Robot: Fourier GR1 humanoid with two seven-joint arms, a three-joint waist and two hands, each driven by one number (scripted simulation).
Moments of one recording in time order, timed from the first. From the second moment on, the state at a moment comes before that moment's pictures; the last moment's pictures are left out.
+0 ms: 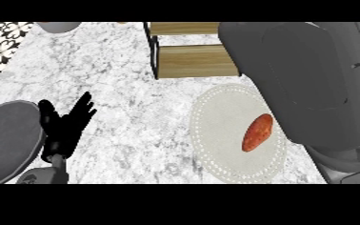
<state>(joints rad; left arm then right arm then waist) -0.06 0.21 0.03 -1.35 0.17 0.03 0.27 -1.39 -0.14 0.12 -1.31 0.65 0.09 1.02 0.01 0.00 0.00</state>
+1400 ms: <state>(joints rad) -0.09 0.20 0.05 -1.34 0.15 0.01 0.30 -1.53 -0.20 -0.03 -0.59 0.71 -0.08 0.46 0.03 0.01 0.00</state>
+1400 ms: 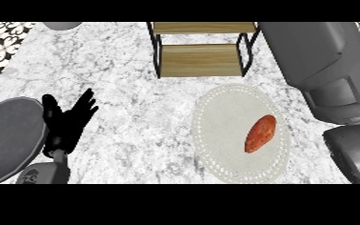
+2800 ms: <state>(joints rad) -0.05 0.19 0.06 -1.36 0.13 0.00 0.27 -1.57 -0.20 -0.34 -0.55 0.47 -0.34 0.38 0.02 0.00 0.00</state>
